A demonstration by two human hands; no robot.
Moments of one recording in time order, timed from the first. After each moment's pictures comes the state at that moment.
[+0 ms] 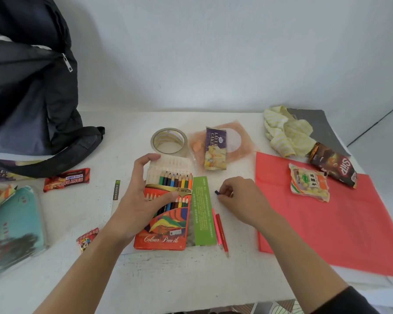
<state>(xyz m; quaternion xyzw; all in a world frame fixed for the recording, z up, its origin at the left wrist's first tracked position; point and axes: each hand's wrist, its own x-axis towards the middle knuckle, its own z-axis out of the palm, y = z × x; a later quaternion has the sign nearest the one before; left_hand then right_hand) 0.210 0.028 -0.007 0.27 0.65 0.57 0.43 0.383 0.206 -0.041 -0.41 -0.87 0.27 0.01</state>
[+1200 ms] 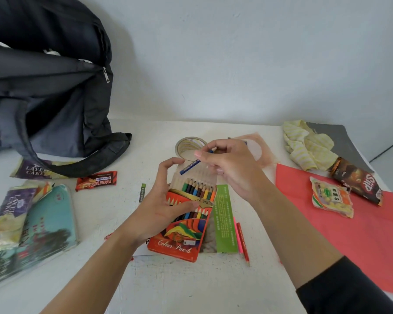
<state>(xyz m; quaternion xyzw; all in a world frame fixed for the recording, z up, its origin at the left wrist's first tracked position) 0.197 0.012 0.009 0.35 0.62 0.54 0.45 0.294 0.183 0.038 -0.28 -0.69 0.64 0.20</state>
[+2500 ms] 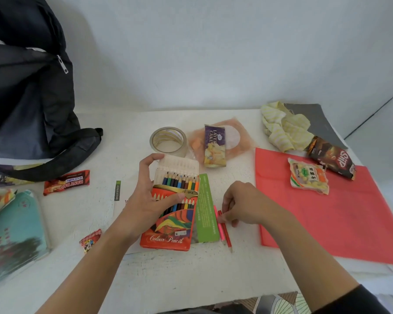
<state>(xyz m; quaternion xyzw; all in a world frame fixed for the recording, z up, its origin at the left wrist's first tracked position) 0.211 0.033 -0.009 0.29 0.65 0.54 0.45 0.388 0.200 -0.022 -0.38 -0.84 0.36 -0.15</state>
